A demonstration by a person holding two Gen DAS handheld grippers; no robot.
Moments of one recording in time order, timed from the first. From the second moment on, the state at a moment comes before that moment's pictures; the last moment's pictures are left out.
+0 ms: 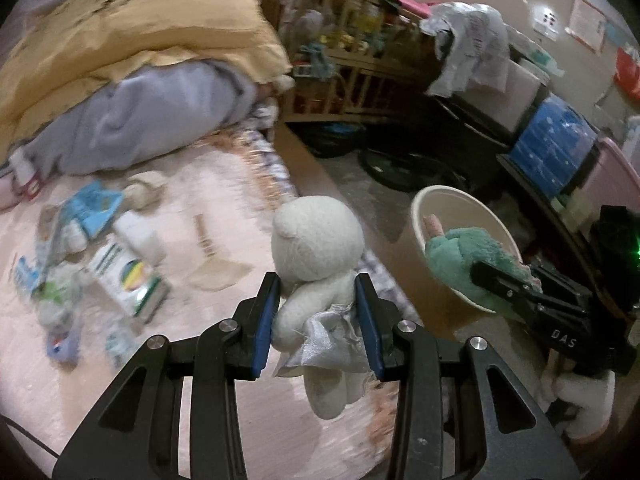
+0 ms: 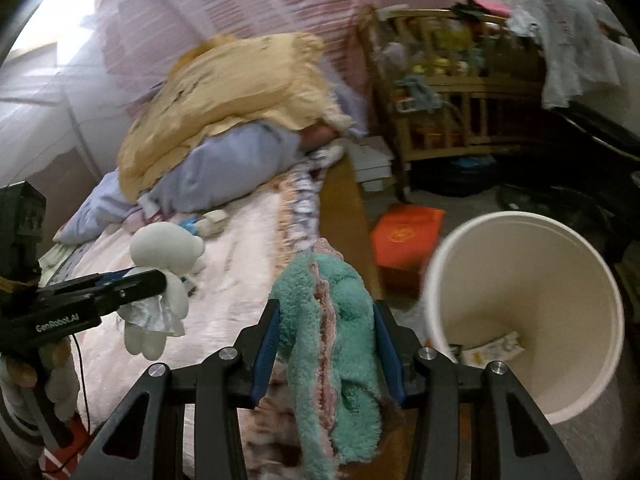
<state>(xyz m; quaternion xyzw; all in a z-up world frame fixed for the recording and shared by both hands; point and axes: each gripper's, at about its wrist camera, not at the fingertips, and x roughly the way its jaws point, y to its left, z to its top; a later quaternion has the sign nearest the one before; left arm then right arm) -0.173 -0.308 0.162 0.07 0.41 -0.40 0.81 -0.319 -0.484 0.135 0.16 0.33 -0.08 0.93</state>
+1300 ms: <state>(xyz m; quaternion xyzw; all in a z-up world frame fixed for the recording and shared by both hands) -0.179 -0.436 0.144 0.05 0.44 -0.47 0.76 -0.356 -0.600 0.084 0.23 0.33 -0.22 0.89</state>
